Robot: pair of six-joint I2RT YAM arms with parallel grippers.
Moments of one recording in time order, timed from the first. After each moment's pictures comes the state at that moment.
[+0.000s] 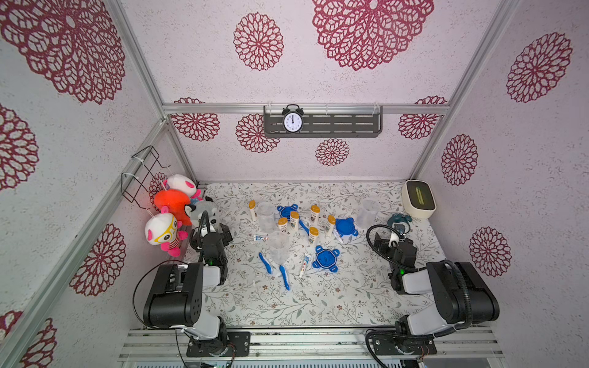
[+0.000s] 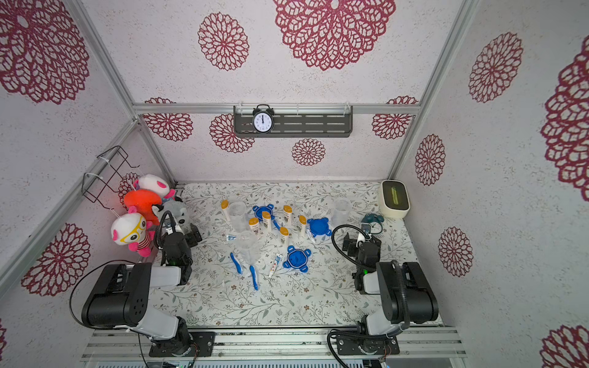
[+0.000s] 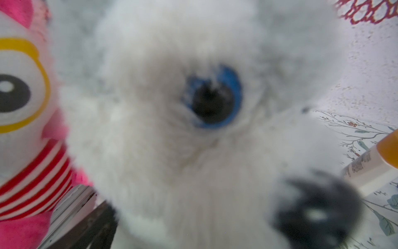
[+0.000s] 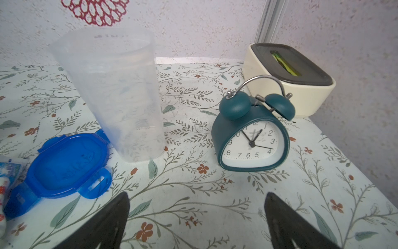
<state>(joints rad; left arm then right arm) 0.06 1.55 0.38 0.90 -0.43 -0.09 0.03 1.53 0.25 0.99 0.15 0.02</state>
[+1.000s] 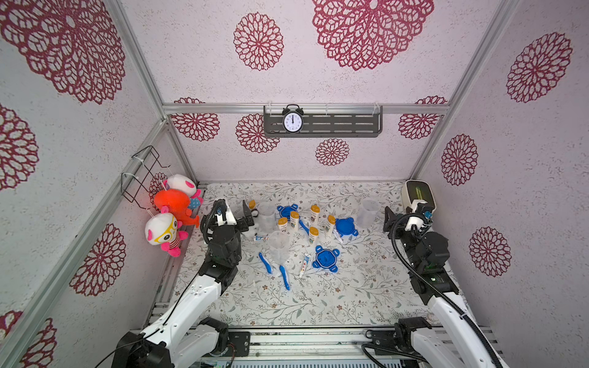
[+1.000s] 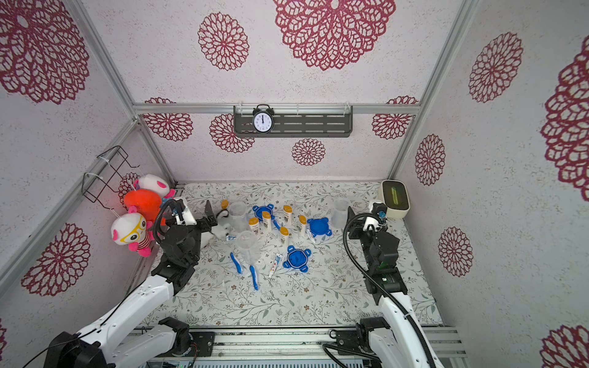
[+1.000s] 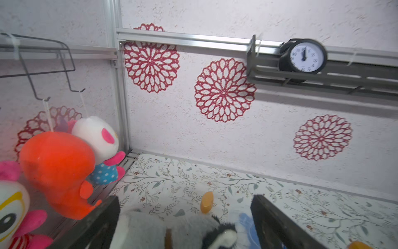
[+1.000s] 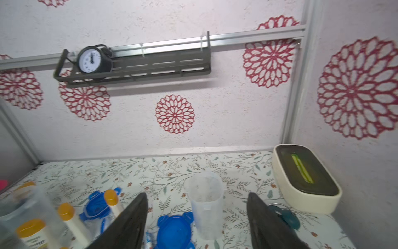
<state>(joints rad) -0.34 1.02 0.61 0.43 -0.52 -0.08 0.15 0.81 0.62 0.15 0.01 0.13</state>
